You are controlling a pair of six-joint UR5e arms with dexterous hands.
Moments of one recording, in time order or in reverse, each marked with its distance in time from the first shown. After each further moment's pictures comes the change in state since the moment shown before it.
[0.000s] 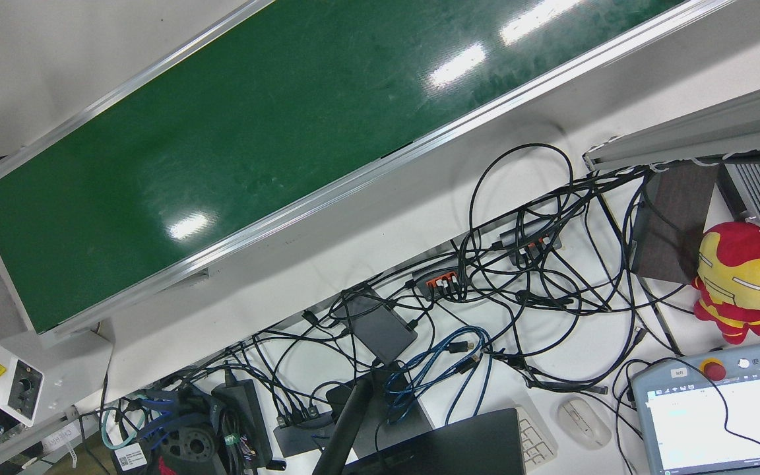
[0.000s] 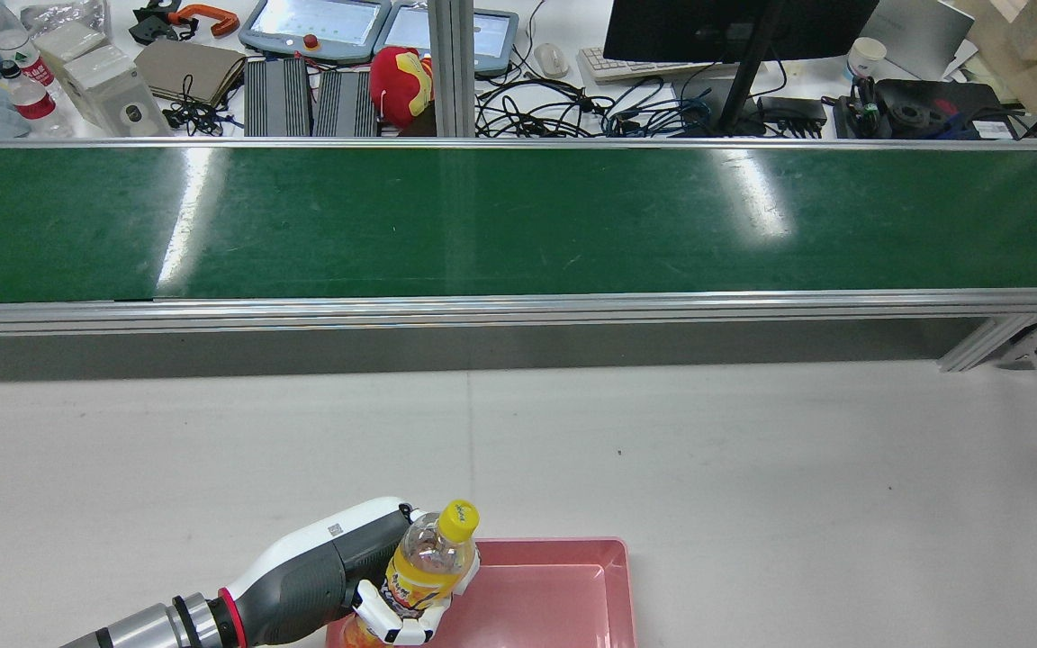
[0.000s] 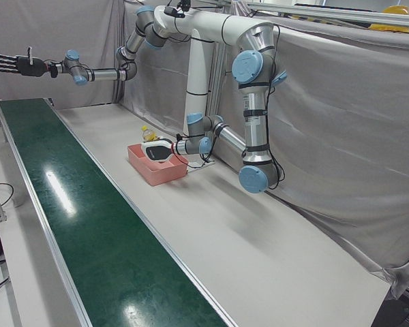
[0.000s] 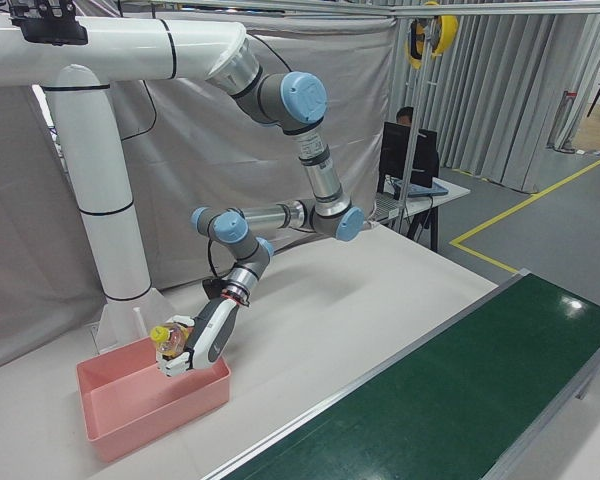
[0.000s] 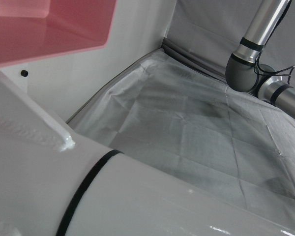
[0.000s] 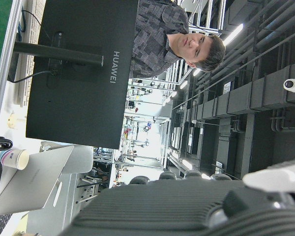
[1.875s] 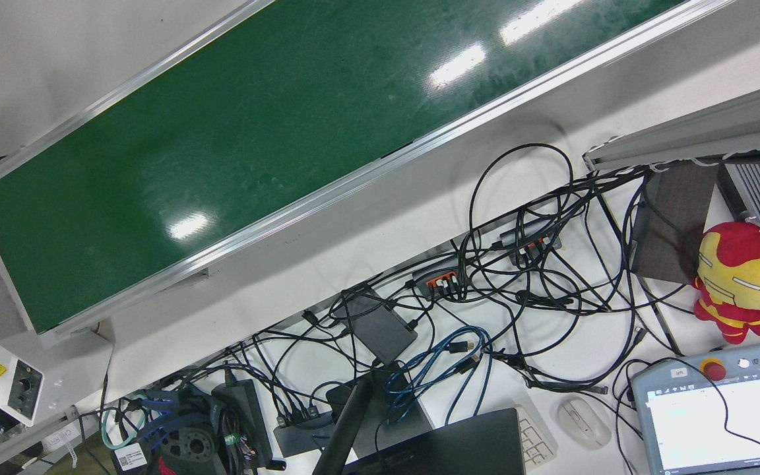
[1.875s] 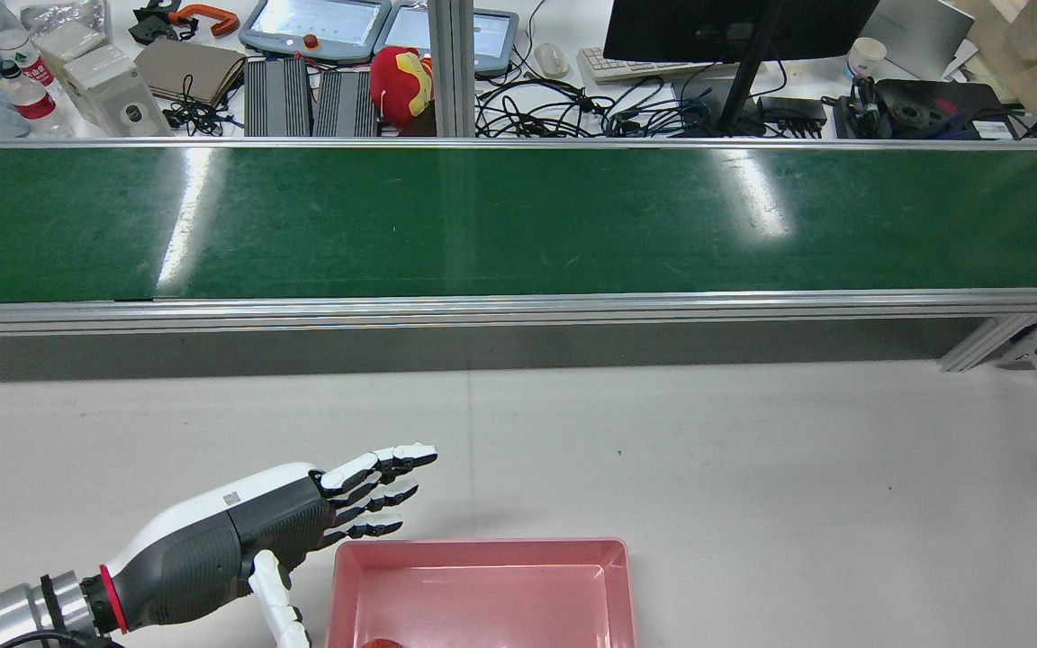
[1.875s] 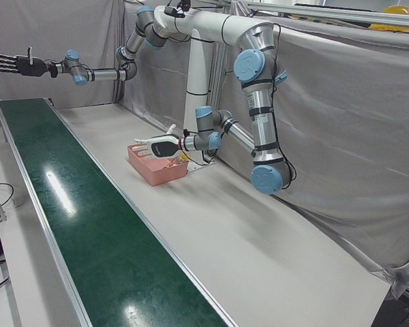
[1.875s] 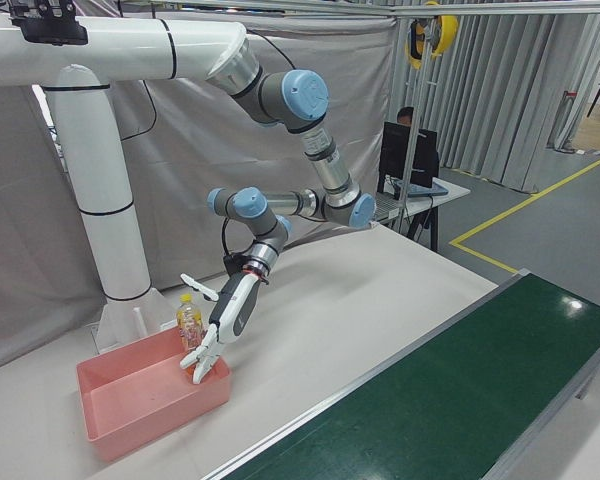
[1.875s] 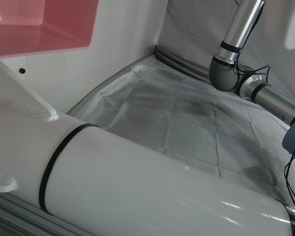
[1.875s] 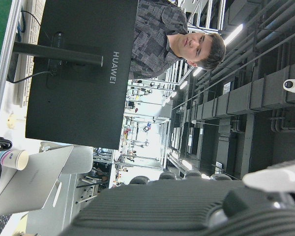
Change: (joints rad) left arm -0.060 0.122 -0.202 0.085 0.016 -0.002; right arm 0.000 0.000 0.001 0.000 0.000 0.000
